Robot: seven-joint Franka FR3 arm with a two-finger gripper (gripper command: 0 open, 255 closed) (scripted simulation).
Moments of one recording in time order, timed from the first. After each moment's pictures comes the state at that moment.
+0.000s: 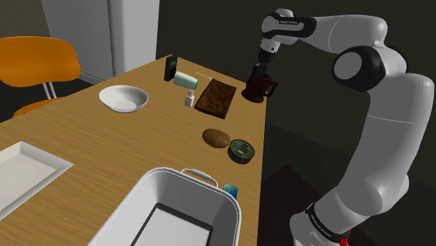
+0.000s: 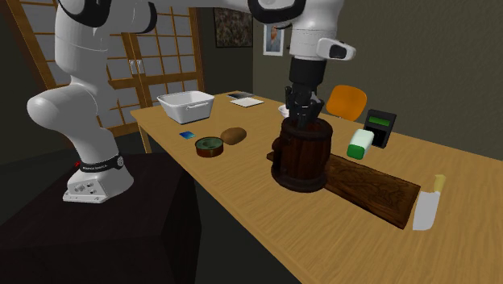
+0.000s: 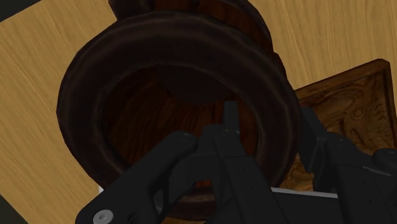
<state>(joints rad) -0.20 0.45 -0.18 -1.33 0.11 1.72 -0.56</state>
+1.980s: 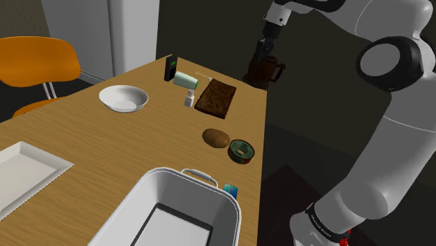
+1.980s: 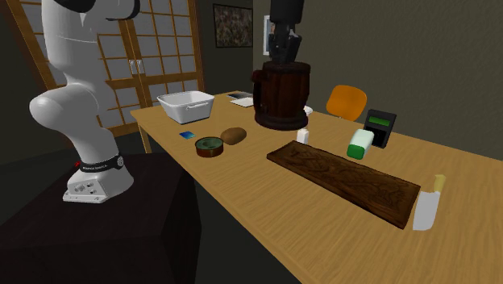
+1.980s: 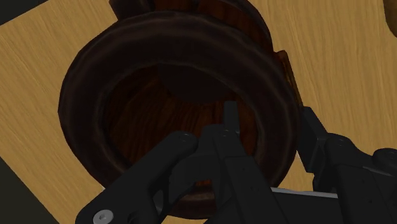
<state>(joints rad) -0.10 0.28 -0.15 -1.28 0.07 1.50 -0.42</state>
